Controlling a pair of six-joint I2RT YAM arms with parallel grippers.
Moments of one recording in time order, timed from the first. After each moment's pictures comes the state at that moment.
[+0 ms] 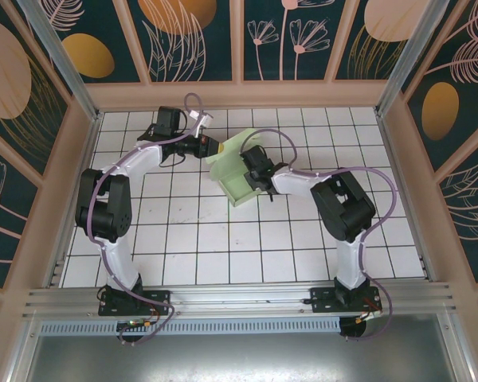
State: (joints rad) left arm -0.25 1.91 1.42 -0.24 0.90 -0.10; right arm 0.68 1.99 1.25 -0.21 0.40 -0.01
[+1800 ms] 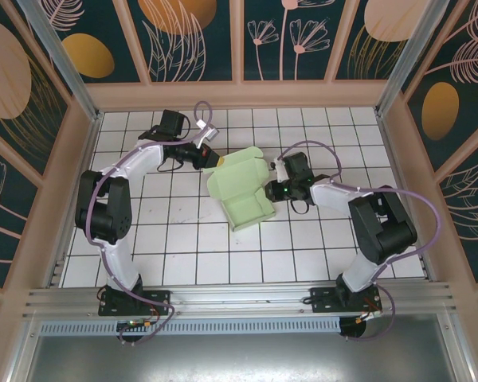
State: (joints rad) left arm -0.28 1.90 1.44 -0.52 0.91 0.27; right arm 0.46 1.67 0.88 -0.14 -0.27 0.23
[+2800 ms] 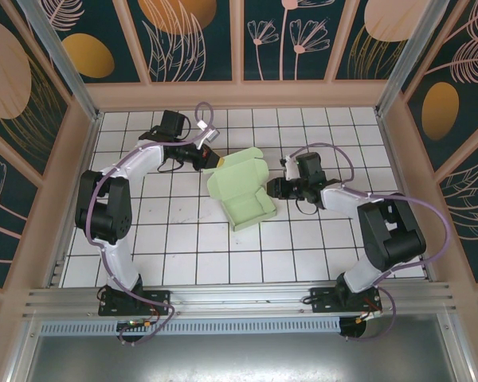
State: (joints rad) left arm -0.28 1.90 1.44 -0.52 0.90 0.30; right arm 0.37 1.60 0.78 -0.01 -0.49 0.35
